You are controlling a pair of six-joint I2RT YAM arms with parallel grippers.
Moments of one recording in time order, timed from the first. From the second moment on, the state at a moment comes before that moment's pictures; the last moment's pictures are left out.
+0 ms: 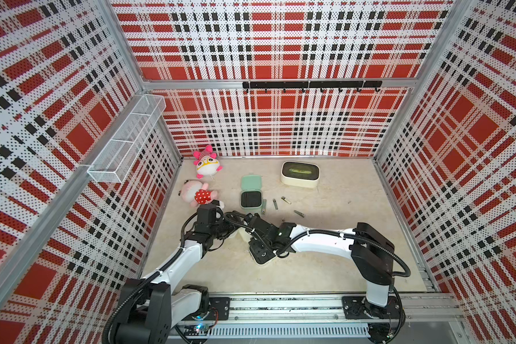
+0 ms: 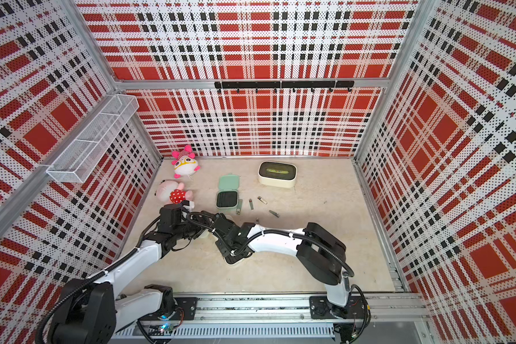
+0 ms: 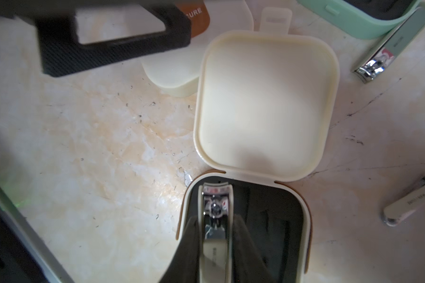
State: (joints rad) left arm -0.14 1.16 0.50 -0.06 0.47 -0.76; right arm 1.14 1.91 1.35 -0.44 0.13 0.41
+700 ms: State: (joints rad) left arm -0.16 1.21 0.53 -0.03 0.49 -0.76; right arm 1.14 1.92 1.24 -0.33 0.16 0.43
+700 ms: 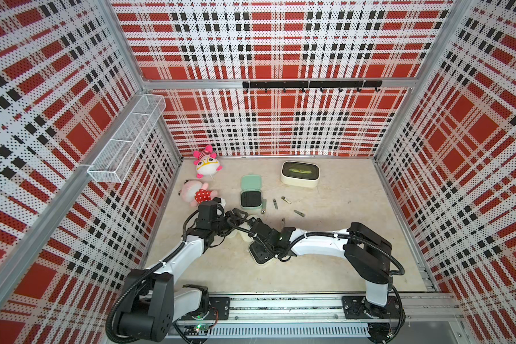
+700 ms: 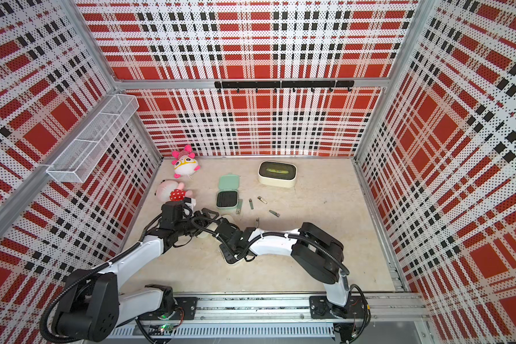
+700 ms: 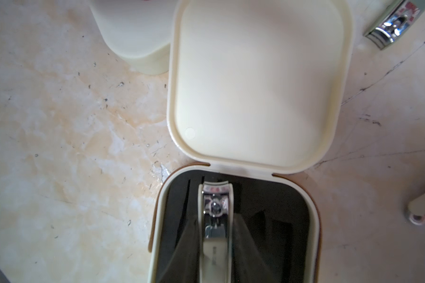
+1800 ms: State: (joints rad) left arm -0.42 1.51 0.58 0.26 0.38 -0.89; right arm 1.14 1.81 1.02 -0.22 0.16 0.50
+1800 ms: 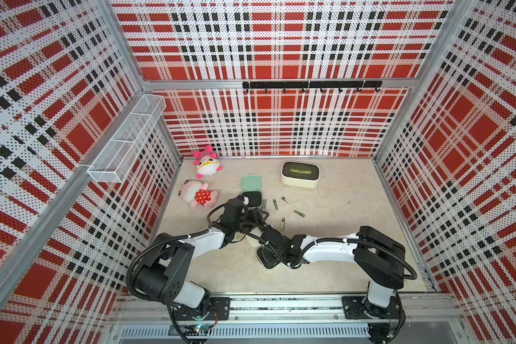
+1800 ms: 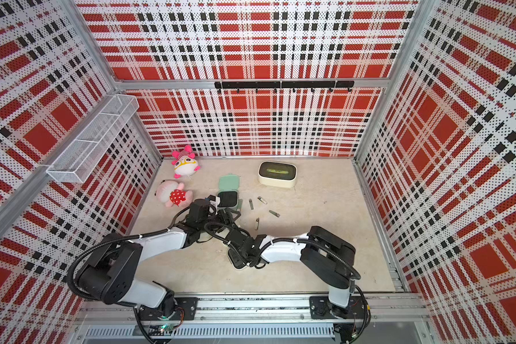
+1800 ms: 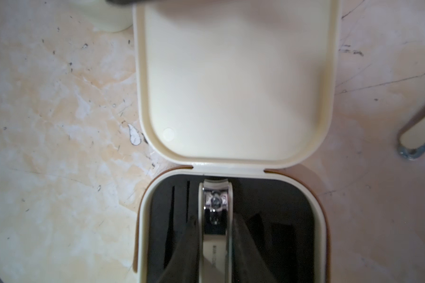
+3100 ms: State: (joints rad) left arm -0.39 1.54 0.50 0.33 0.38 -0.87; right arm 1.14 1.79 1.01 -0.30 0.11 0.53
